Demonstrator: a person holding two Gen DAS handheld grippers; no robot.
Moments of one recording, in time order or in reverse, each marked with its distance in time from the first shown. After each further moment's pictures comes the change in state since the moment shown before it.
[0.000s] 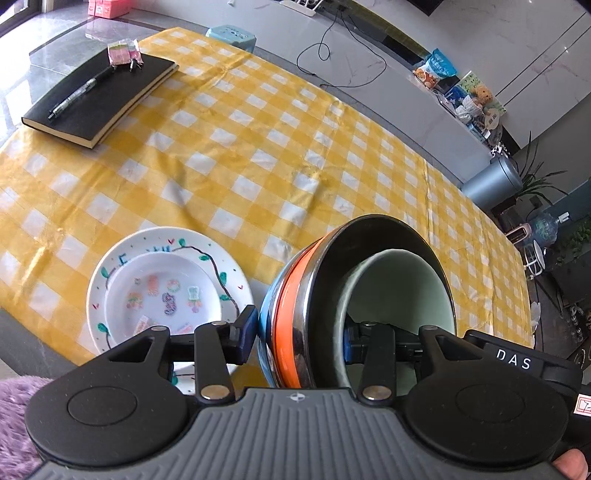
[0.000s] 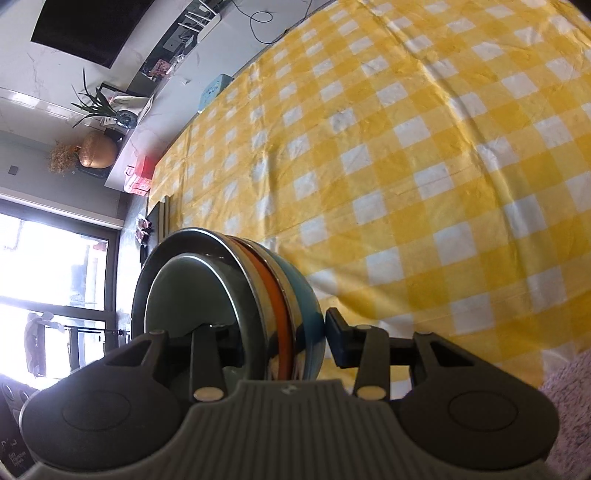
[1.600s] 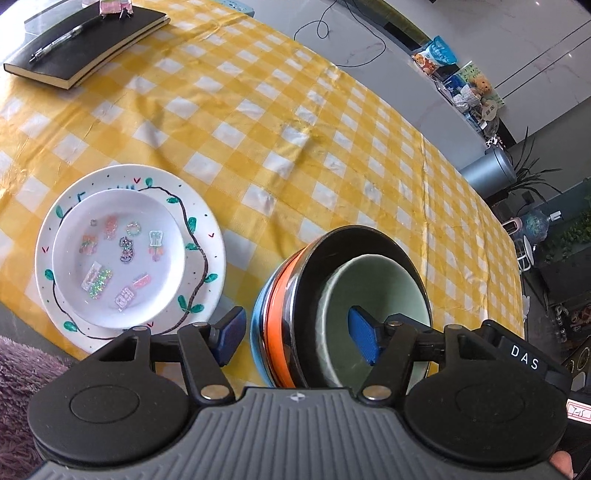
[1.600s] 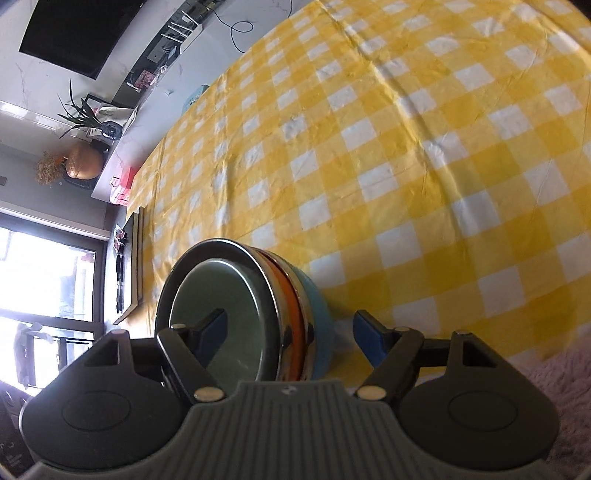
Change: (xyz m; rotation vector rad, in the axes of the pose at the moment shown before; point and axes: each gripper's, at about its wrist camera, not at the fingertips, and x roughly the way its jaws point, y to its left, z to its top) left arm 0.041 -0.005 -0.031 -0.043 0.072 -0.056; right arm -0.004 -0.058 -0.005 0.061 -0.021 -0.039
